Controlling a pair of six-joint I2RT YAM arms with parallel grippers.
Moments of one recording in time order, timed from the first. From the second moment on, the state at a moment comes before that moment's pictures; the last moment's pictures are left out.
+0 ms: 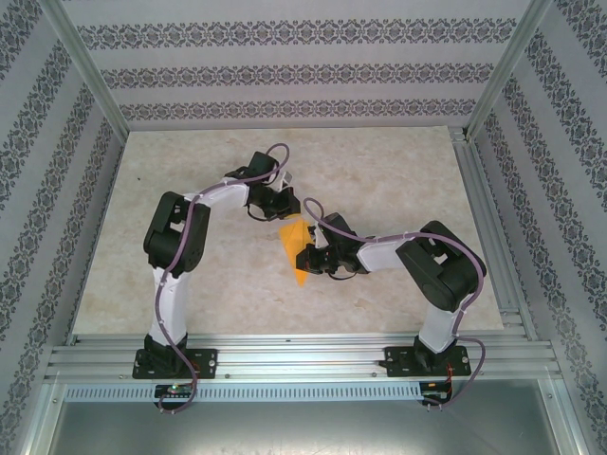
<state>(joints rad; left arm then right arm) -0.41 2.11 1.50 -0.43 0.66 -0.62 0.68 1.81 0.76 0.16 -0.51 0.77</state>
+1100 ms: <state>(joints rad) -0.44 2.26 1.58 -0.47 0.72 -0.64 0.68 1.78 0.72 0.16 -0.49 0.77</state>
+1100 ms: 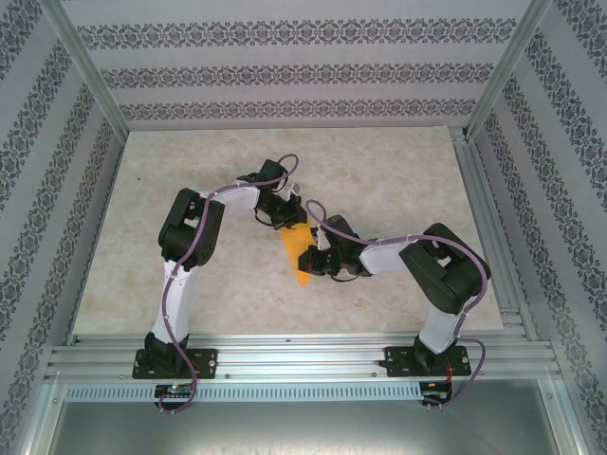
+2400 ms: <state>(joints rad) -0.59 1.87 1.14 -0.43 0.55 -0.72 0.49 1.66 0.80 -0.16 -0.40 0.66</state>
